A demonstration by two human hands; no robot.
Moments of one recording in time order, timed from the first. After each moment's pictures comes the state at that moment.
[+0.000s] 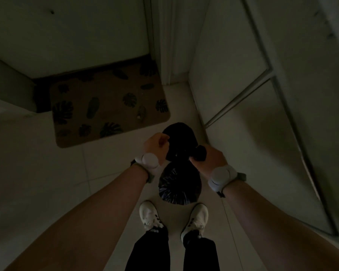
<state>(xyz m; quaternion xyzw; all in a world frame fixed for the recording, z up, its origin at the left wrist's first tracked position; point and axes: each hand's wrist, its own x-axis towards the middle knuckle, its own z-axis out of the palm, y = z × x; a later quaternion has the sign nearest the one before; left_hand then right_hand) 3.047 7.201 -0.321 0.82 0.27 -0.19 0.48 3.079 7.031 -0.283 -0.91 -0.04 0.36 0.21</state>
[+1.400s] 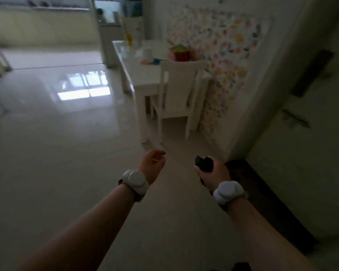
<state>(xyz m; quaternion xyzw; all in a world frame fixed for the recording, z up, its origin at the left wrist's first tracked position) 2.509 7.170 0.053 0.52 0.67 0.42 0.33 2.711 7.195 0.068 -0.64 -0.66 0.33 0.21</state>
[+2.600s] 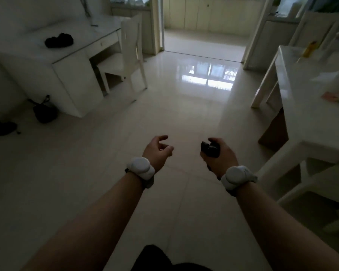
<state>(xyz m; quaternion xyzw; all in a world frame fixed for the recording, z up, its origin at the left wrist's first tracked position) 1.913 7.327 0.045 0.23 0.78 0.54 0.21 2.046 7.484 0.043 -0.35 -0.80 0.45 0.18</state>
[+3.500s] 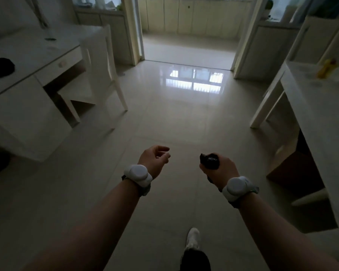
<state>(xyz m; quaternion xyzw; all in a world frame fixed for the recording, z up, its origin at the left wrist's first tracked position) 1.507 7.653 0.020 0.27 0.80 0.47 0.26 1.671 7.795 0.017 -0.38 -0.83 0.39 0.12</state>
